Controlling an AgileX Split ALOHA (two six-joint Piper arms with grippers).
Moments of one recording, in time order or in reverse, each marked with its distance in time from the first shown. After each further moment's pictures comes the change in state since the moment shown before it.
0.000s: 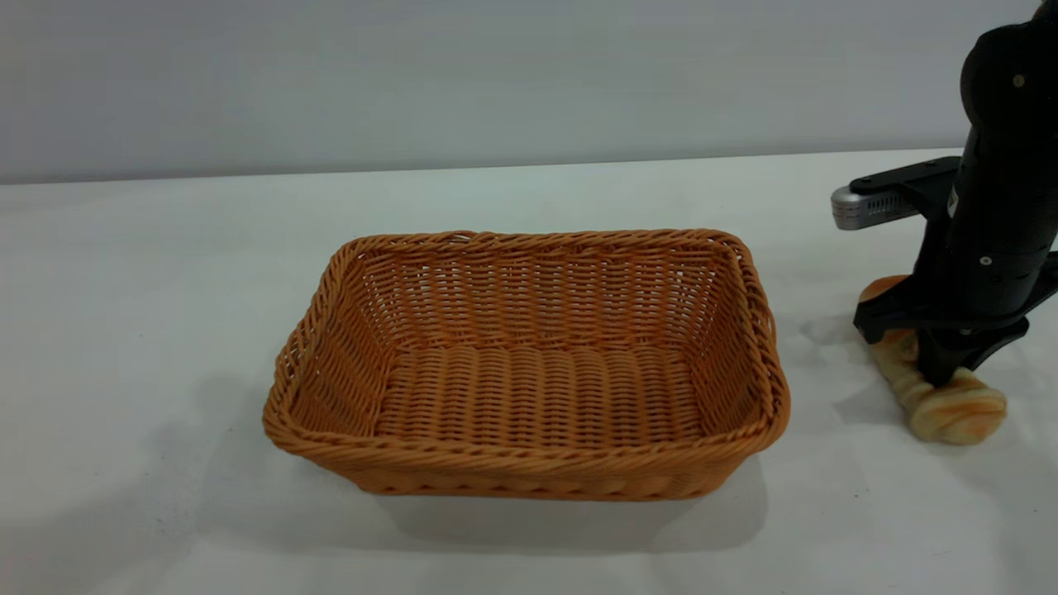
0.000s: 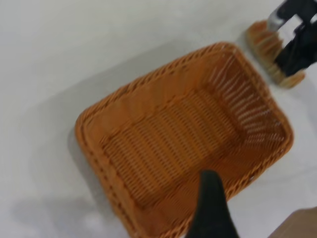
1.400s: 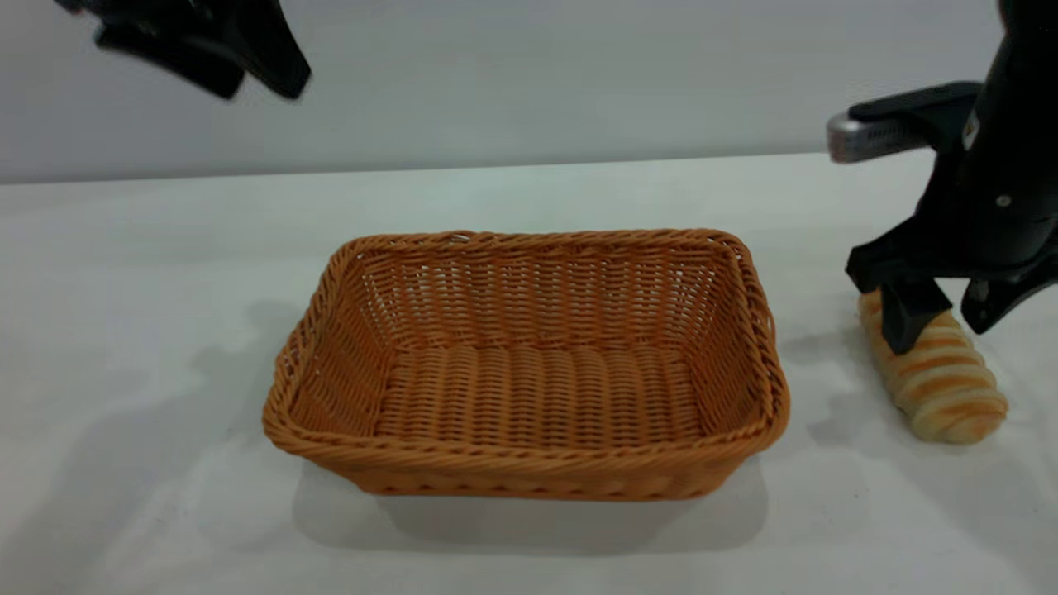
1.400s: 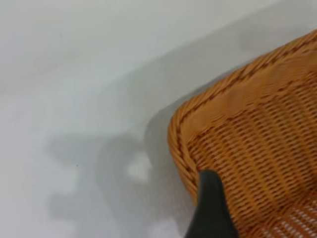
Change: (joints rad) left arm 0.000 0.334 -0.003 0.103 -0.272 0.025; right arm 0.067 -0.200 0.114 0.054 -0.008 0.007
